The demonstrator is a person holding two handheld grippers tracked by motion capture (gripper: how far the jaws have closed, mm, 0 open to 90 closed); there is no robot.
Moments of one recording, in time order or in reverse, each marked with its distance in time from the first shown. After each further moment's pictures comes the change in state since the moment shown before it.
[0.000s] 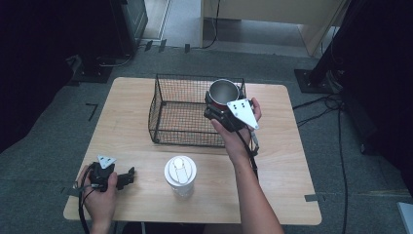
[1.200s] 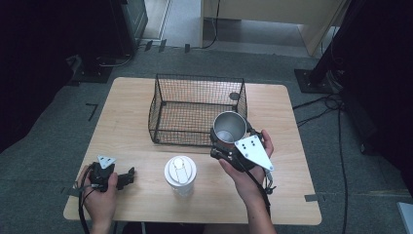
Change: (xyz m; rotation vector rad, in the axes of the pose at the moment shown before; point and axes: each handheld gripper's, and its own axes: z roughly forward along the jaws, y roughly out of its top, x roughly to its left) left arm 0.000 0.000 0.000 0.001 -0.001 0.003; right arm 0.015 0.013 -0.107 0.098 0.065 -0.065
